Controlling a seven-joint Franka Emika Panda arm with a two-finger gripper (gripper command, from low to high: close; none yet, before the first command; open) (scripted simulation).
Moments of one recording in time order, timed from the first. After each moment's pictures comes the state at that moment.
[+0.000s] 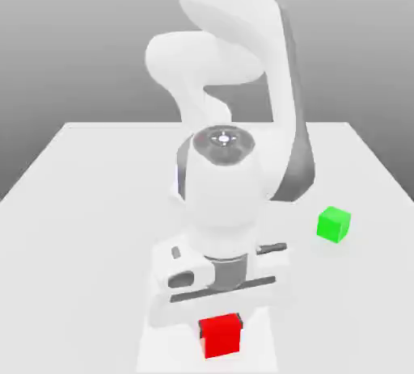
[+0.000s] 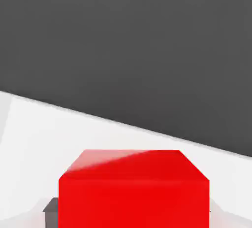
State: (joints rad) arm 0.08 0.21 -0.03 -2.51 0.02 2.72 0.55
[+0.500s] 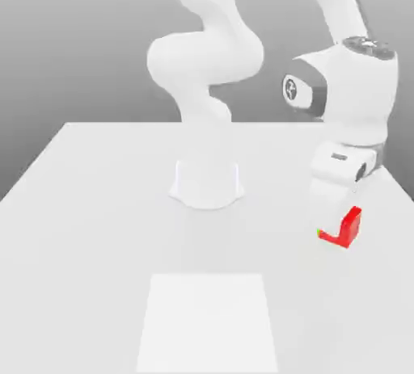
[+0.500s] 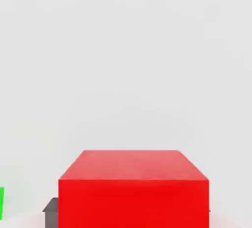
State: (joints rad) arm 0.52 -0.17 0.24 -2.84 0.16 2.67 0.32
